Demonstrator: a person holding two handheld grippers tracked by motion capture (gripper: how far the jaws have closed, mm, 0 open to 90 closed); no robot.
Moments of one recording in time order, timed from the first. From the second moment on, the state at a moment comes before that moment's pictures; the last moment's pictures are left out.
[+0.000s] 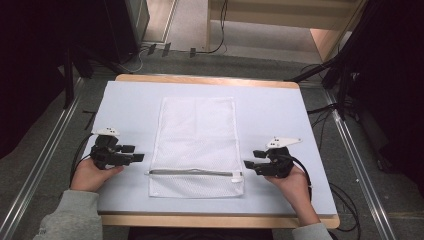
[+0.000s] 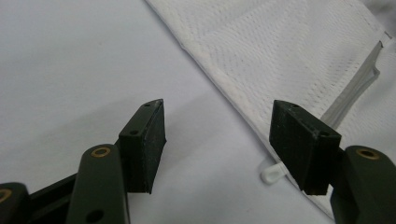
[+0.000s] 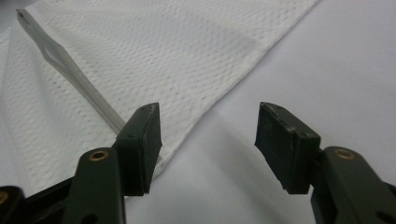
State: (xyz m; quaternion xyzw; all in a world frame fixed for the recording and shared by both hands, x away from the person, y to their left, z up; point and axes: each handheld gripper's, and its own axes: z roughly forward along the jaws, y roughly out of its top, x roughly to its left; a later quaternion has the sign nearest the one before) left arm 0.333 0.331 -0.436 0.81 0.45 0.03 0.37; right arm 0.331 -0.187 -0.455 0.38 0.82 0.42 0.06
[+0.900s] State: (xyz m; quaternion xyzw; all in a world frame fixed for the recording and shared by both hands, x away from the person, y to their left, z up) left arm 0.342 0.341 -0.438 0.80 0.48 0.06 0.36; right arm 0.342 -0.225 -0.467 0.44 0.79 0.40 0.10
